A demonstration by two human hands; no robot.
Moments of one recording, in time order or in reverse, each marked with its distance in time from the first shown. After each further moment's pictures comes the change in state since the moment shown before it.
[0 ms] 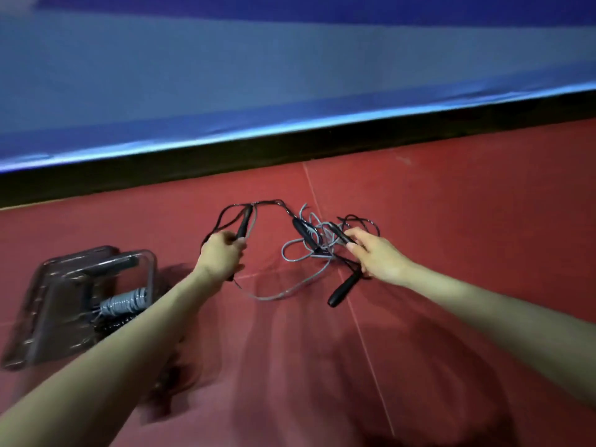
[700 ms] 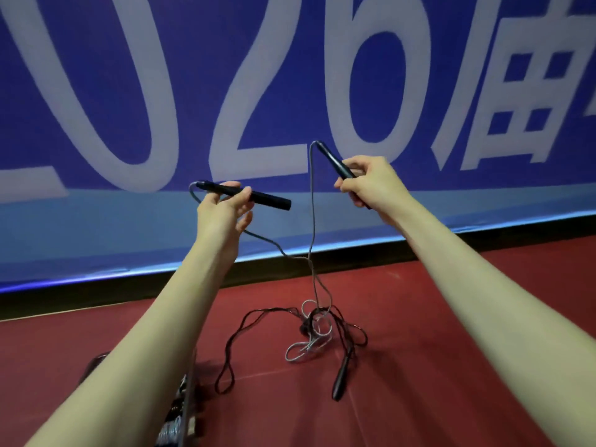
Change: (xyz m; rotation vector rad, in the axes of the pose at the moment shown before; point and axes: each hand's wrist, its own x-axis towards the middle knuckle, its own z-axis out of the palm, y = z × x) left_hand -0.150 0.246 -0.130 -0.922 0.132 0.457; right_hand -0.066 -0.253 -0.220 0.427 0.464 -0.341
